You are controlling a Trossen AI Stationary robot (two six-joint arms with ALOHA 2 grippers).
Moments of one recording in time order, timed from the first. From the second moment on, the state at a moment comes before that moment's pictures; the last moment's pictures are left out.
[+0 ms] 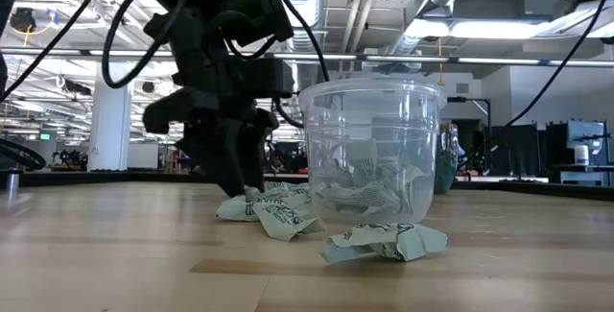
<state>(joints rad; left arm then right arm) -0.09 1.80 0.99 -0.29 0.00 0.15 0.57 1.30 1.20 -0.98 0.47 0.82</state>
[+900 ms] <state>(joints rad) -0.09 1.79 0.99 -0.28 0.00 -0.07 0.57 1.30 1.20 -0.98 0.48 0.81</state>
